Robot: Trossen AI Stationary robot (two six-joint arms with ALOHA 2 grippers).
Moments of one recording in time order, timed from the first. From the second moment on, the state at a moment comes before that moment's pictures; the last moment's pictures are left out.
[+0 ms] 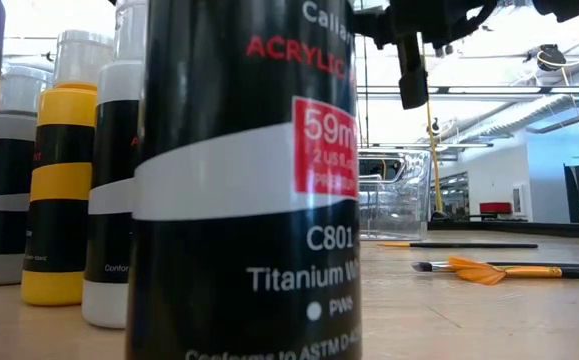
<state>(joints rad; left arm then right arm) -0.20 1.53 1.01 0.08 0.02 -0.27 0.51 1.76 0.85 0.86 0.94 -2.13</state>
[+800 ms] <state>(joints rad) -0.20 1.54 1.01 0.05 0.03 -0.12 0.52 1.76 0.85 0.78 0.92 -1.96</state>
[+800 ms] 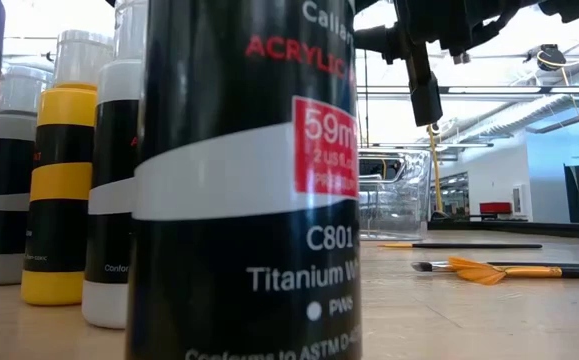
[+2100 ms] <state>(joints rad) -0.21 1.54 1.00 0.05 -0.01 -0.09 0.51 1.75 0.85 0.88 0.87 -1.69</state>
